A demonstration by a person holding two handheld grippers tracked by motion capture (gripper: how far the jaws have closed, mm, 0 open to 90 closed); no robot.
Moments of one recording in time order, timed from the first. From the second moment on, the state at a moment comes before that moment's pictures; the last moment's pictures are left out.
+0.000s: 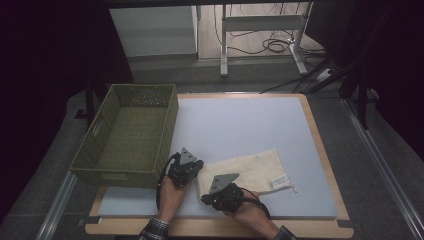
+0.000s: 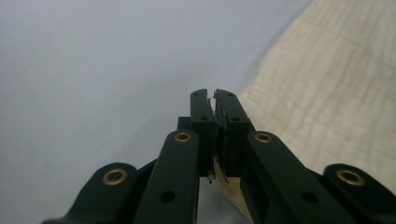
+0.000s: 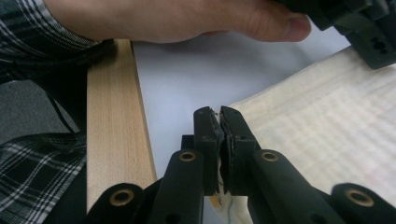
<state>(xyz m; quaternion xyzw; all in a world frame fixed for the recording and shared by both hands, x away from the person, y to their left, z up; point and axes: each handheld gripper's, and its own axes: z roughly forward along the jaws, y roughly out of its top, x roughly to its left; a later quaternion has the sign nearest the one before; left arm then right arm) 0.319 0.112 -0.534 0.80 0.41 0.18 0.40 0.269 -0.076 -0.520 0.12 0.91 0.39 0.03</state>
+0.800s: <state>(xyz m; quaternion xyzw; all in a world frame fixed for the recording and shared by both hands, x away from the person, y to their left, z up) 0.342 0.066 -0.509 0.81 0.35 0.20 0.43 0.279 -0.142 -0.499 0.18 0.88 0.43 0.07</state>
